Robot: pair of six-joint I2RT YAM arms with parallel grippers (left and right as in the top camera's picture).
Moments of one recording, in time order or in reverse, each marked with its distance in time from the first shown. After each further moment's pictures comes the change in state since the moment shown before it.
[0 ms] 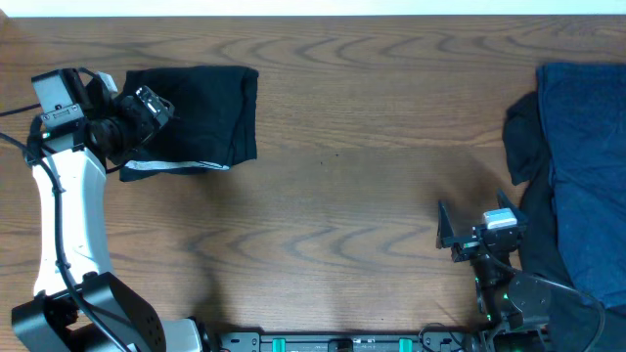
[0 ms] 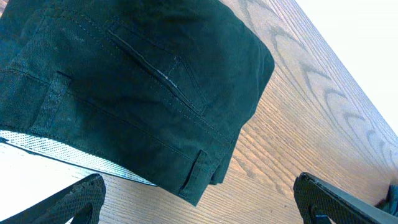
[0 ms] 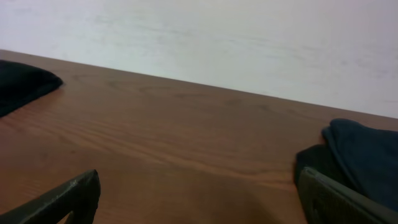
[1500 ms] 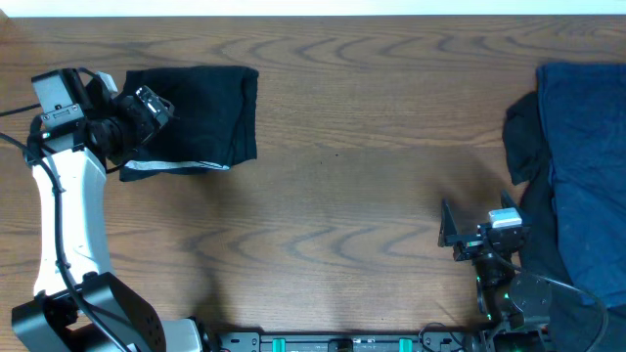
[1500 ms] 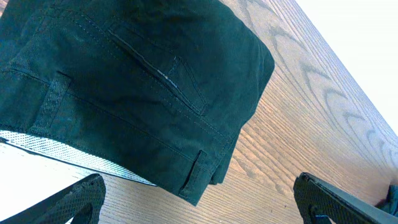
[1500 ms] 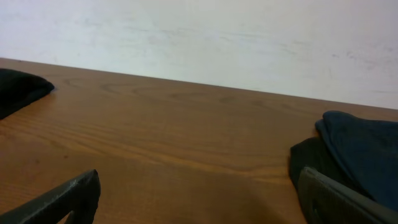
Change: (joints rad) left arm 0.000 0.000 0.000 0.000 0.000 0.000; right arm -0.017 0.000 0.000 -0.001 0.011 0.034
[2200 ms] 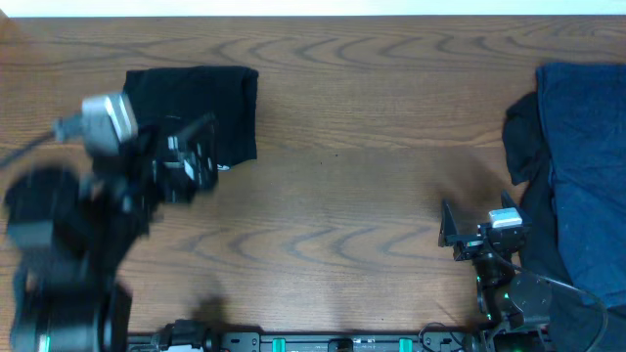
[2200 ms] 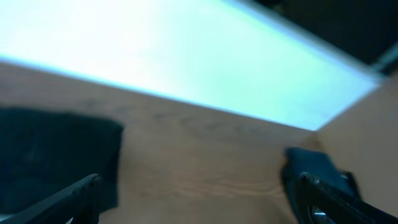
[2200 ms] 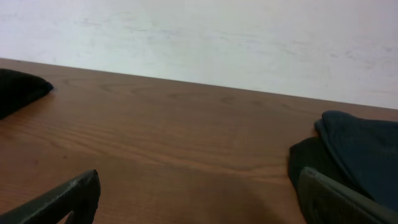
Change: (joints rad) left arm -0.321 -0.752 -0.014 0.000 -0.002 0.000; right arm 0.000 0.000 0.000 0.000 0.000 0.000
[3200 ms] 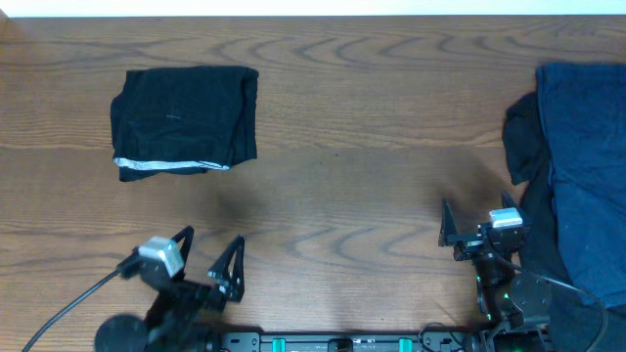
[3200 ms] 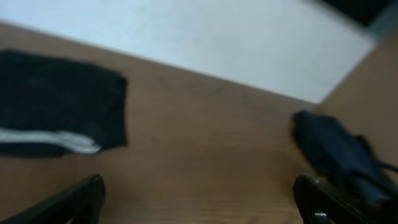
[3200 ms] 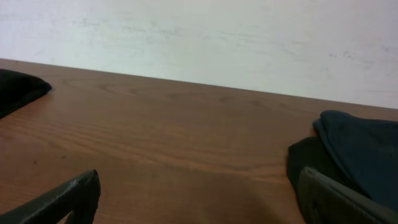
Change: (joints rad) left arm -0.117 -0.792 -0.726 -0.013 -0.121 0.000; right arm 0.000 0.000 0.000 0.000 0.005 0.000
